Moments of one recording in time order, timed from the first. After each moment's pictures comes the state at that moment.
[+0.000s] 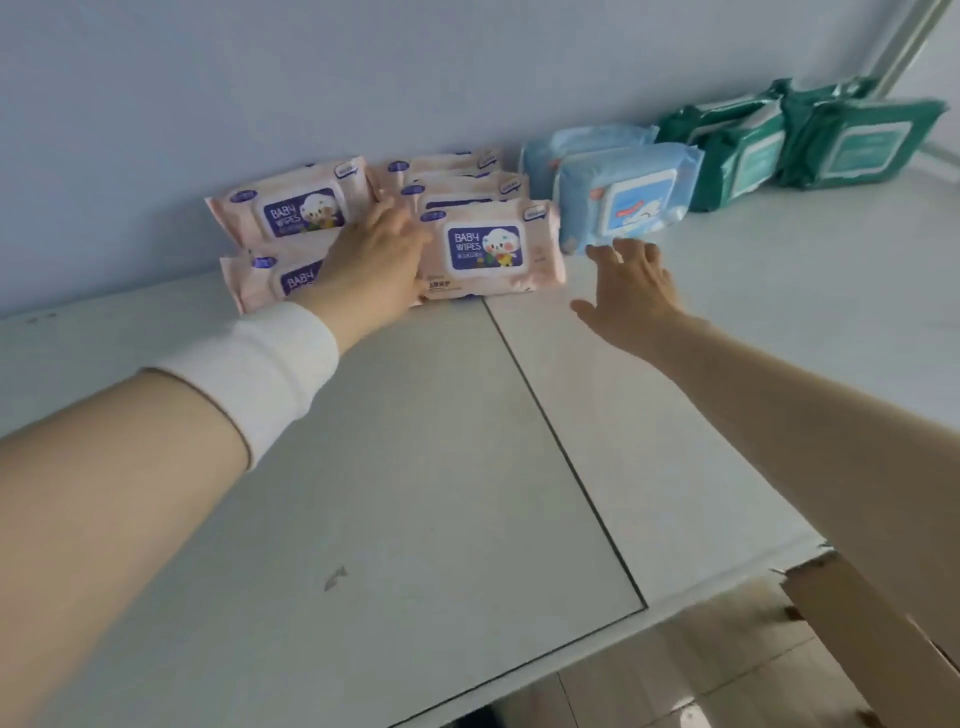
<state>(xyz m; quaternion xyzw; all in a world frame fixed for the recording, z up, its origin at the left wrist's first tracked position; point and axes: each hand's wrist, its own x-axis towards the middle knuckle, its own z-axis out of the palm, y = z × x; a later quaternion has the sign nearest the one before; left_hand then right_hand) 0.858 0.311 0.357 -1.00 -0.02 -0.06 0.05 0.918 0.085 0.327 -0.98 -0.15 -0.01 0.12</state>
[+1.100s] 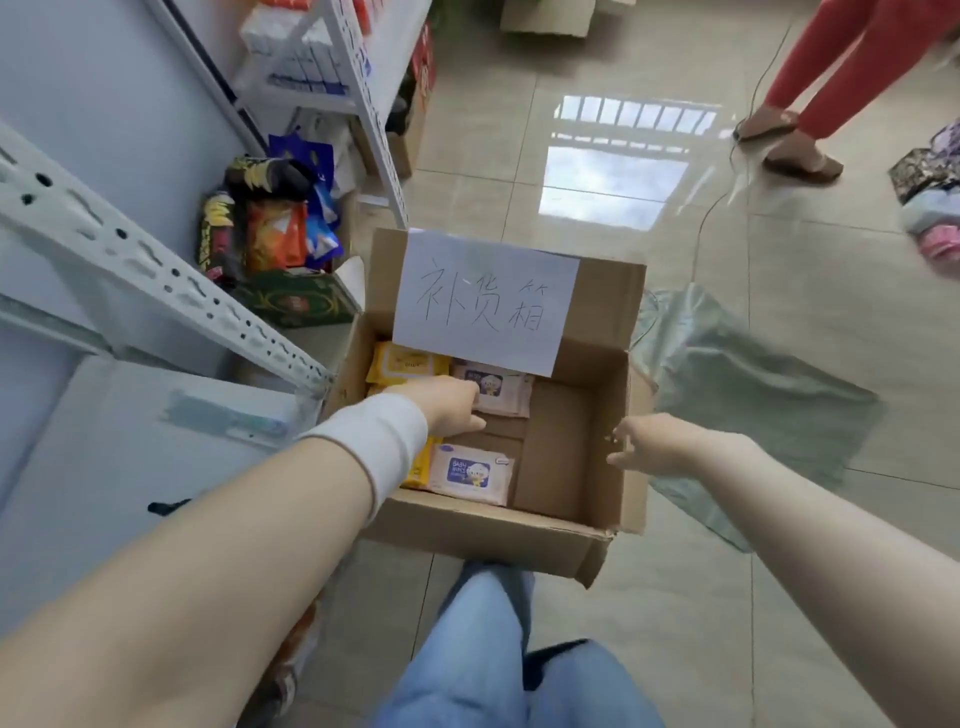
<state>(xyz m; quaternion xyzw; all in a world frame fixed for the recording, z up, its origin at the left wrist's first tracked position) 0.915 -0.618 0.075 -0.79 0.42 0.43 0.14 0.728 -0.765 0.072 -0.82 0.30 0.44 0.21</state>
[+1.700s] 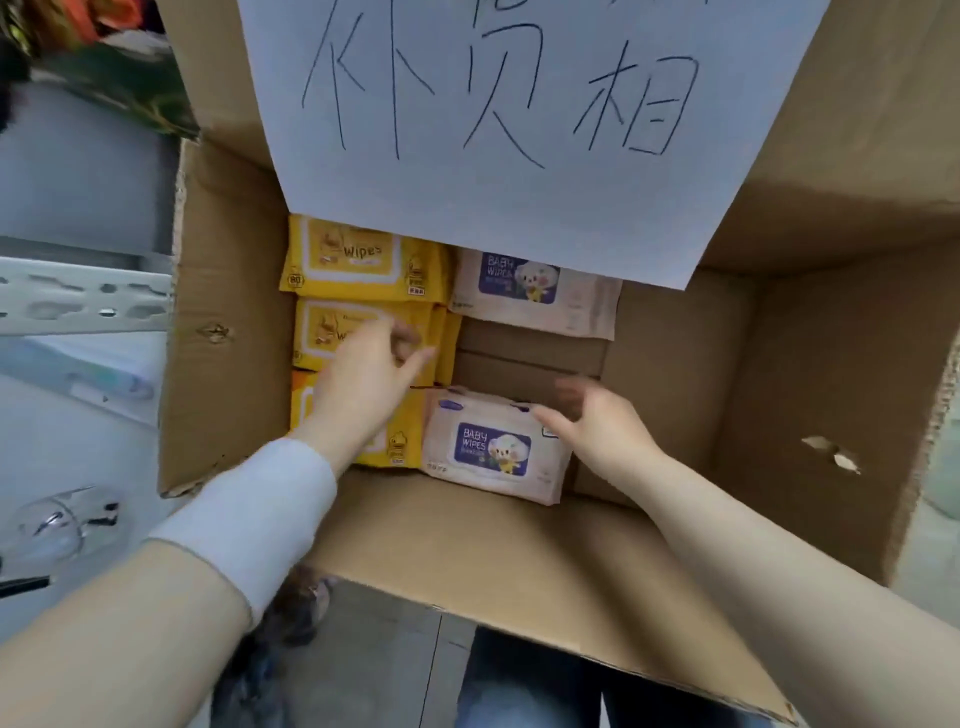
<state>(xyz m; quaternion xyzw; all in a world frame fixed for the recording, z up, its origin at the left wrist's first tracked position) 0.985 -0.602 -0.228 -0.92 0.18 0.34 -0.04 0.822 -0.730 -0.271 -0.68 0.39 0.33 0.52</state>
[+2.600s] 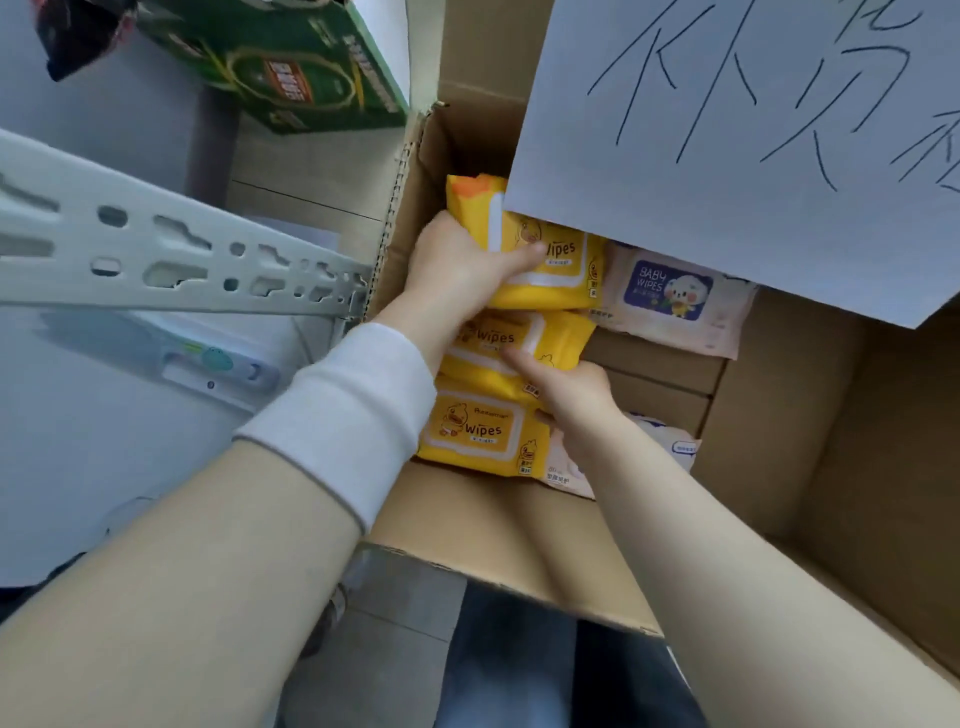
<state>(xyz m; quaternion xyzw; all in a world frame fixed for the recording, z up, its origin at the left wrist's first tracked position) 1.105 -0.577 -0.230 -0.87 0.00 0.39 -0.31 0.969 -0.609 -0.254 -0.40 0.61 0.15 0.67</state>
